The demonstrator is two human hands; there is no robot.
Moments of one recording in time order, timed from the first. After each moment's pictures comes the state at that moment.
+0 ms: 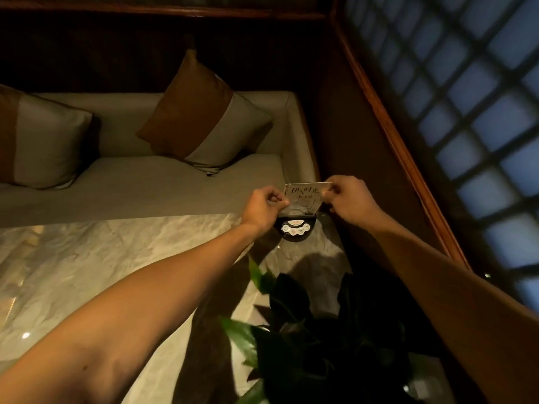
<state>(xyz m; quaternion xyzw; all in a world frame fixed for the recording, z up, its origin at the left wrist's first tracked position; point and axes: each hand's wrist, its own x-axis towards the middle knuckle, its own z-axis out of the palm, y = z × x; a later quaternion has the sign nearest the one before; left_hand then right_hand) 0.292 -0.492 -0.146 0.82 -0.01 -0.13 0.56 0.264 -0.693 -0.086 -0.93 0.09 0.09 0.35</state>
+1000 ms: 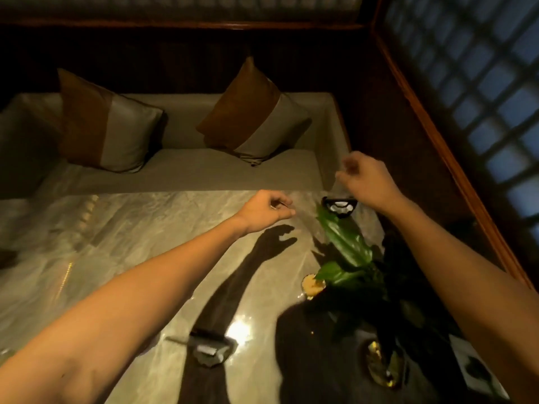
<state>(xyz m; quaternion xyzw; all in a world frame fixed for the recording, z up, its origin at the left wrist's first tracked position) 0.180 -0.328 -0.066 0.84 -0.10 -0.23 0.48 0.177 -0.573 -0.005 -0.94 0.06 0.03 0.32</state>
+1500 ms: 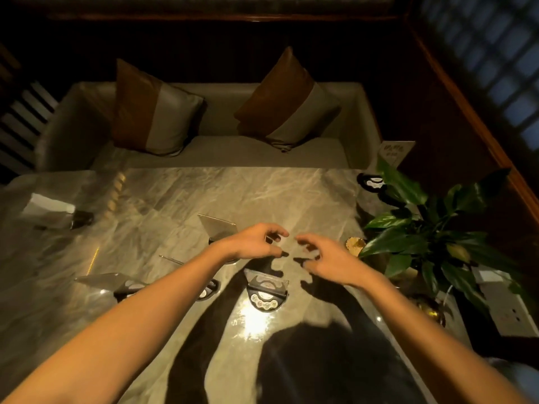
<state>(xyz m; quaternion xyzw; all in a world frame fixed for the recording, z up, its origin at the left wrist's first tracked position) 0.028 -0.166 -0.078 0.83 -0.13 -0.37 0.41 -0.027 -0.385 -0.067 -0.89 -0.08 0.26 0.38</state>
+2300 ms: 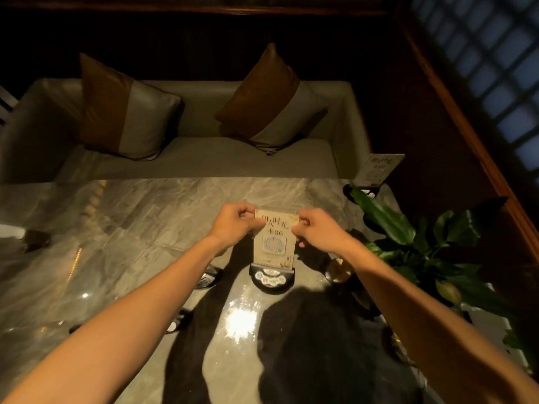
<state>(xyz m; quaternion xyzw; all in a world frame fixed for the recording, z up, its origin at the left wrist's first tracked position) 0.116 -0.199 -0.090 0.80 0.04 -0.20 0.56 0.093 -0.419 -0.067 -0.87 0.00 0.24 0.44</state>
